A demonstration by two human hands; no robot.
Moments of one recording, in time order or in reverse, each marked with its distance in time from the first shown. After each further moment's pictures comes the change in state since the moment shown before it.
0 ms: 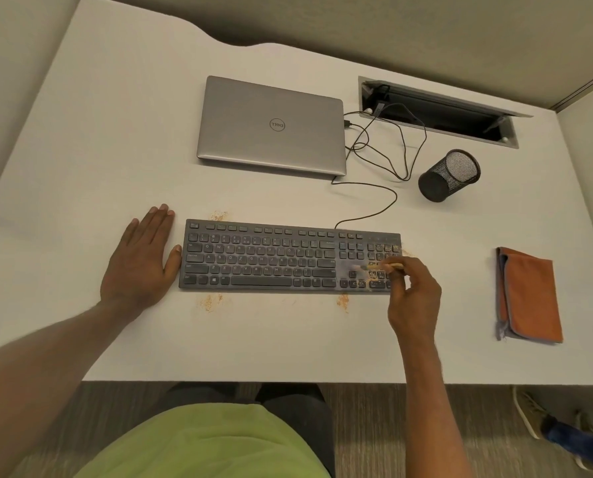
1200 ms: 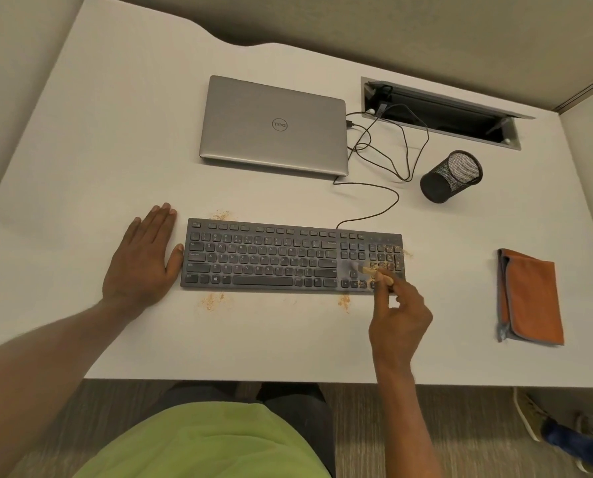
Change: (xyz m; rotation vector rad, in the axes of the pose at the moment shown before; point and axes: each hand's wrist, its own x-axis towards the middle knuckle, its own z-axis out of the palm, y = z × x) left_hand 0.000 0.001 0.000 0.003 0.005 0.001; right_hand -0.040 -0.015 0.026 -0.021 0.256 0.104
